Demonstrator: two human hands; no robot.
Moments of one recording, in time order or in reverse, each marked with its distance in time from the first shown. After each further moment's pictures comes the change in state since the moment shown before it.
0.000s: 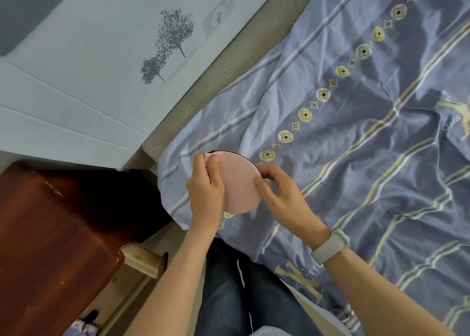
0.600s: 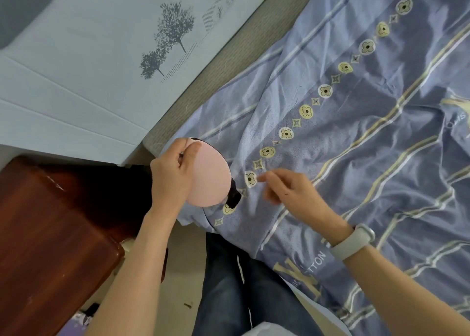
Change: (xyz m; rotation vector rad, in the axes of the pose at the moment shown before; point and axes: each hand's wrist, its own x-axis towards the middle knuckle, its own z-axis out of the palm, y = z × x) left_hand 0.037 -0.003 -0.045 0.257 -0.080 0.147; right_hand -0.002 -0.002 -0.024 -0.053 -0.103 0.157
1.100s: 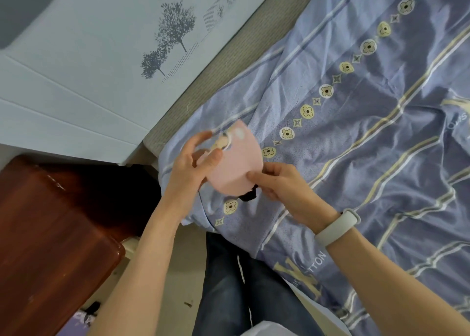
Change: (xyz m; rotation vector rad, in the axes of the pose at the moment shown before) left_hand -0.005 0.018 0.002 -0.746 -0.418 -0.369; right_hand 0.021 -0.007 0.010 0.353 -0.088 0.129
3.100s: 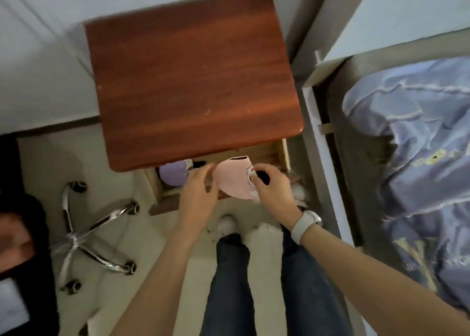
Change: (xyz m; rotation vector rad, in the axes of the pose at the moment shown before) left_hand -0.294 -0.288 -0.276 0.455 0.696 -0.116; right_hand -0.069 0.228 0.367 -0.852 -0.170 -0.216
